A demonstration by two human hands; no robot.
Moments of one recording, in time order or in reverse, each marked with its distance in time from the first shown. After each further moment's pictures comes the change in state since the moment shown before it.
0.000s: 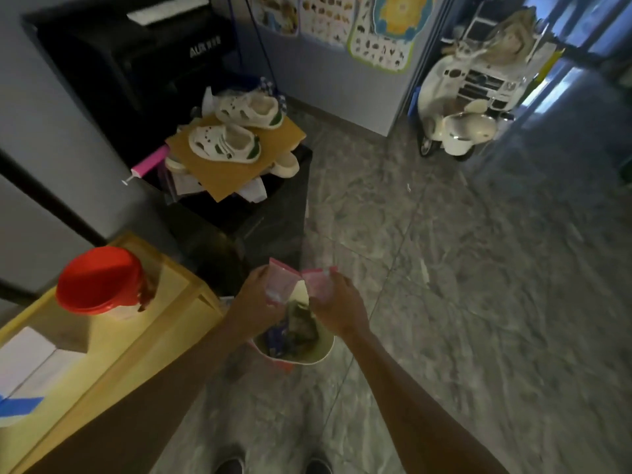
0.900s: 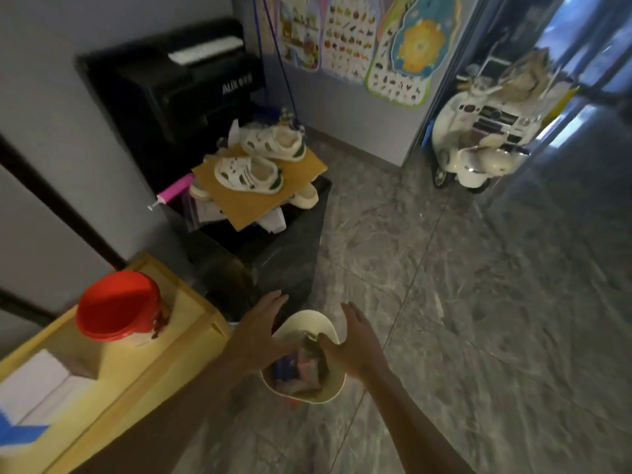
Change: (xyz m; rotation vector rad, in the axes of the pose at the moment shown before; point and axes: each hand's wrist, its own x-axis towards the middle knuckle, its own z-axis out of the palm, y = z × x) left_hand -0.001 -0.003 -0.028 0.100 -0.002 0.102; right_hand -0.022 -0.022 -0.045 -0.038 -0.049 -0.198
